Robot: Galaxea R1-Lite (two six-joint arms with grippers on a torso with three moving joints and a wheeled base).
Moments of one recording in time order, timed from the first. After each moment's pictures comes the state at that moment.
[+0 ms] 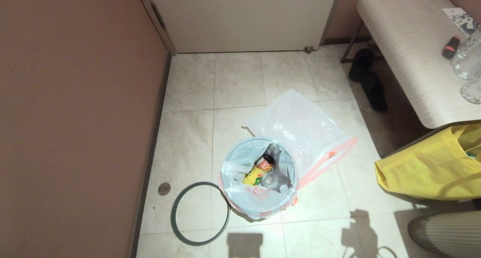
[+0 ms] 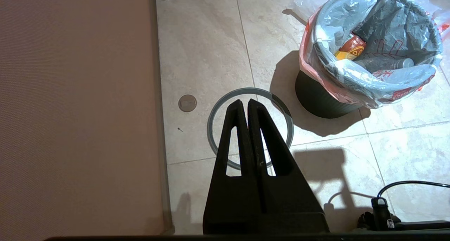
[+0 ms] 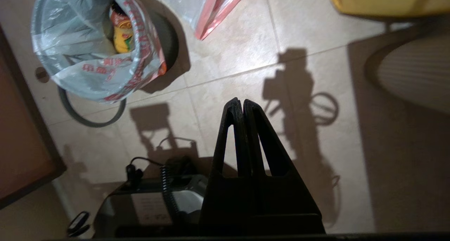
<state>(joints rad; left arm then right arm) 0.00 0.00 0.00 0.02 -0.01 0.06 0.00 0.85 -0.75 0.38 0.08 0.25</state>
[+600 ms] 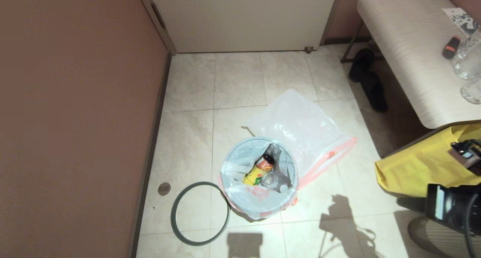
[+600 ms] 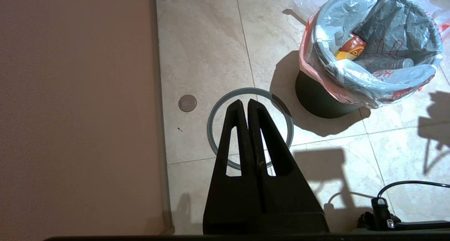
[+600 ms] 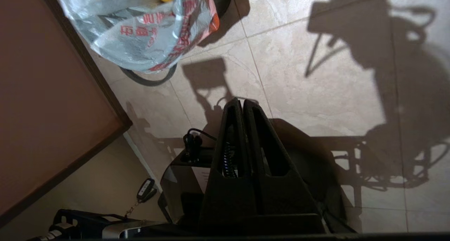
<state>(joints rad) 0.00 0.00 0.00 0.02 -0.01 0.06 0.22 1.27 -0.62 0.01 0.17 0.54</state>
